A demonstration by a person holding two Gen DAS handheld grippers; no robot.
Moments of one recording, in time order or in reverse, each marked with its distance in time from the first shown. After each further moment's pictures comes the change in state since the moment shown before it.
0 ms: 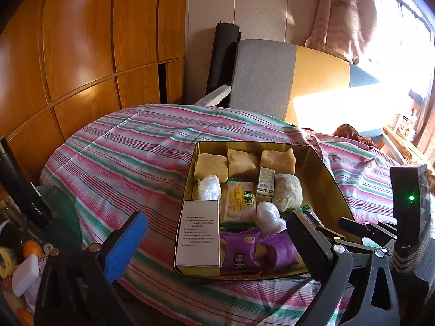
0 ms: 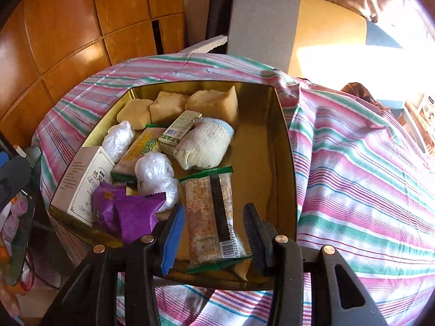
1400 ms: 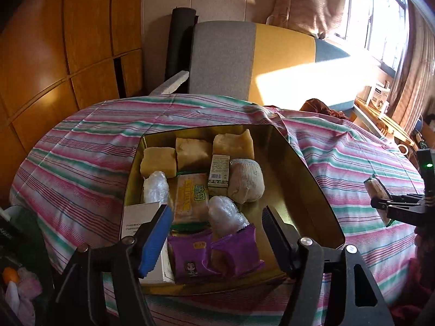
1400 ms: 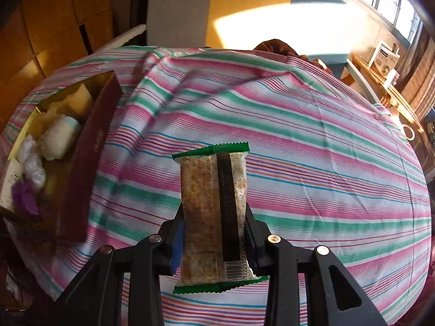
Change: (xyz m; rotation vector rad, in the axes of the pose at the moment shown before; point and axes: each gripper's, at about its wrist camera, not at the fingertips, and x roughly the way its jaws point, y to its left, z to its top) left arm 0.036 -0.046 0.006 0.118 0.091 -0.158; right arm -0.014 -0.178 -0.008 0.143 0.111 -0.154
